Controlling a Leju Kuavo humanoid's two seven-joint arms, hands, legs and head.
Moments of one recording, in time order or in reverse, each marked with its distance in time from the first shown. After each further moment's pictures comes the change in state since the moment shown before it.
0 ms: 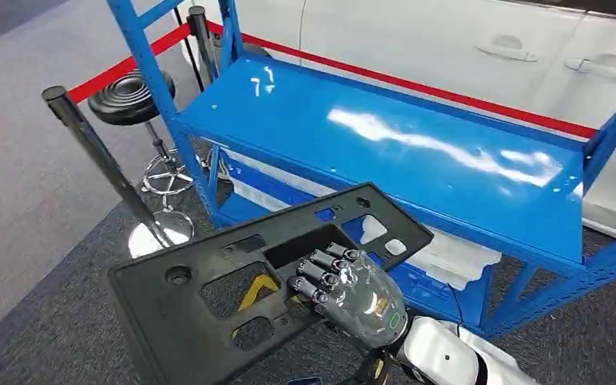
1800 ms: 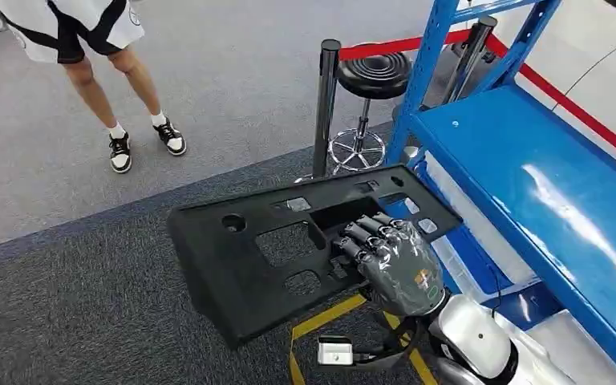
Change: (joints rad) left arm 0.021 0.017 -0.022 -0.001 -0.131 -0.062 -0.070; right arm 0.043 -0.089 -0.185 -0.018 -0.033 -0.018 0.032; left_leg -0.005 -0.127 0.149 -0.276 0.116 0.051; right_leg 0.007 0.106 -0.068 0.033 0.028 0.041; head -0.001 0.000
